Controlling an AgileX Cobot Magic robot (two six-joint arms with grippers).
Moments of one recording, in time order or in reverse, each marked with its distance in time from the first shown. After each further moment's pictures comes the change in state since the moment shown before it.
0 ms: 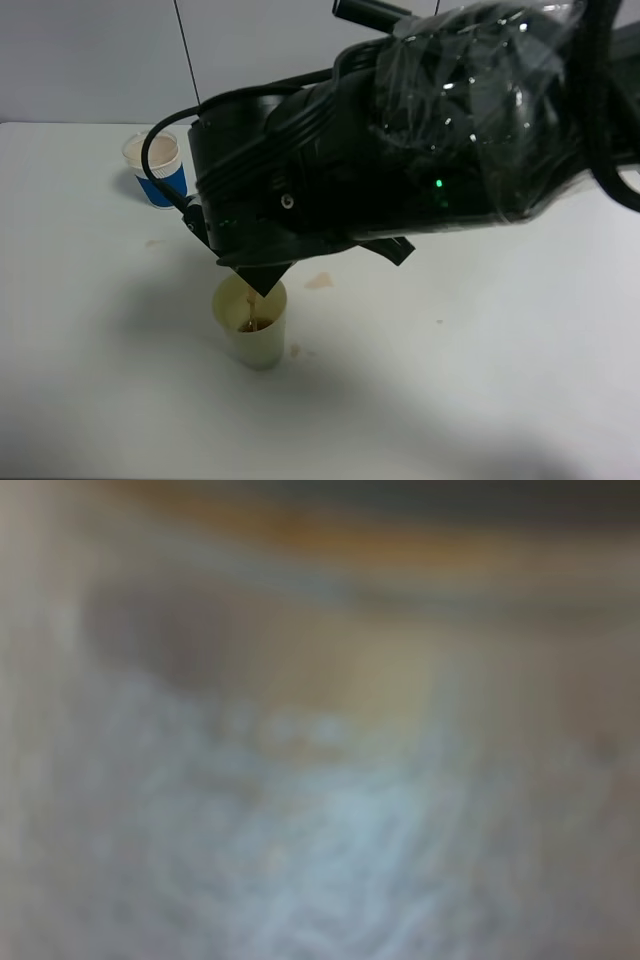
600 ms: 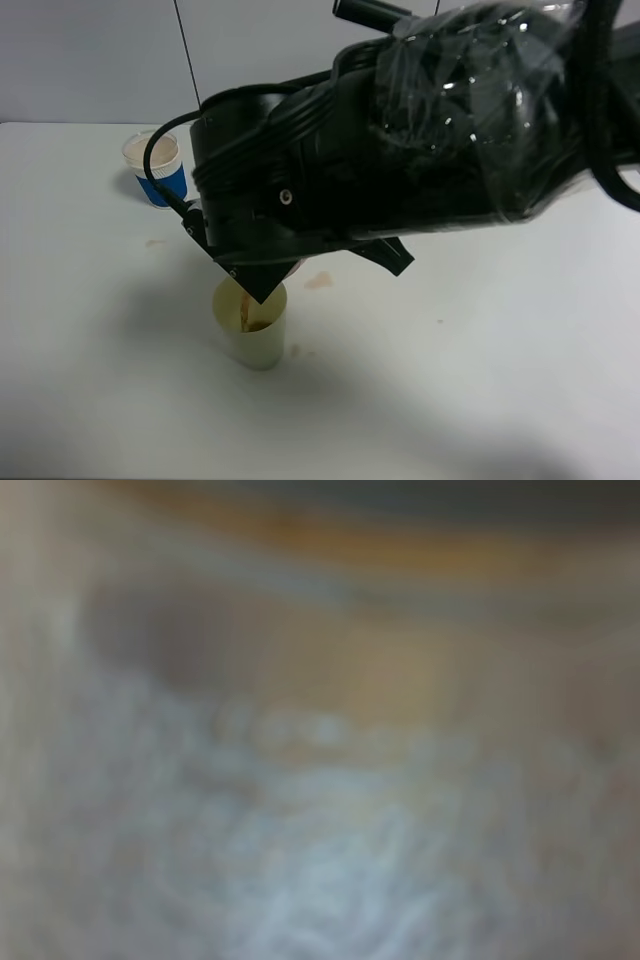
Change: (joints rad) left arm 0.000 0.000 0.000 0.000 0.000 0.000; right arm -0.001 0.000 0.000 0.042 -0.004 0.000
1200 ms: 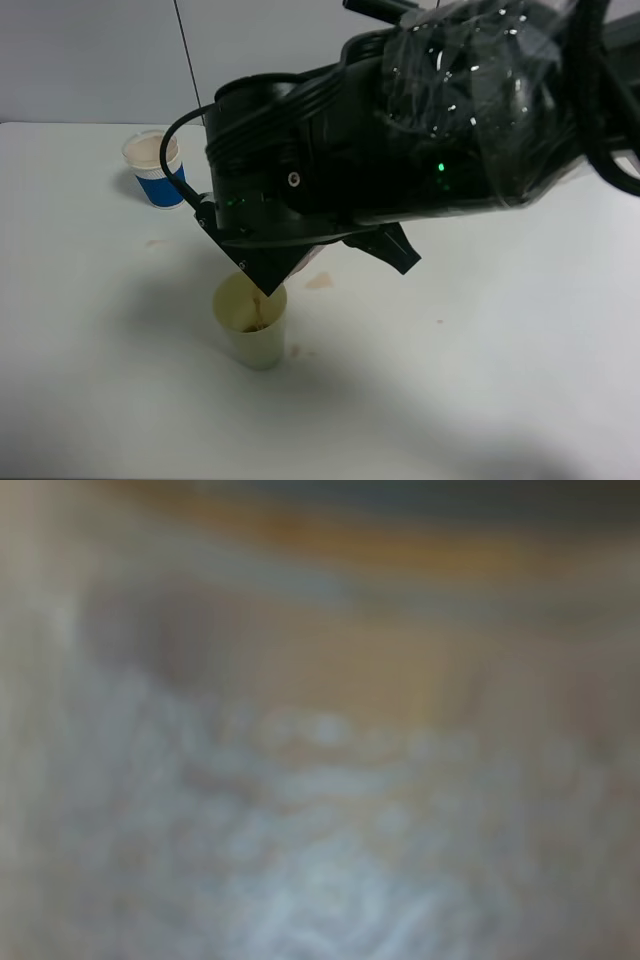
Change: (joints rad) left arm 0.000 0.000 0.000 0.000 0.000 0.000; right arm -0.028 0.000 0.000 0.027 0.012 0.001
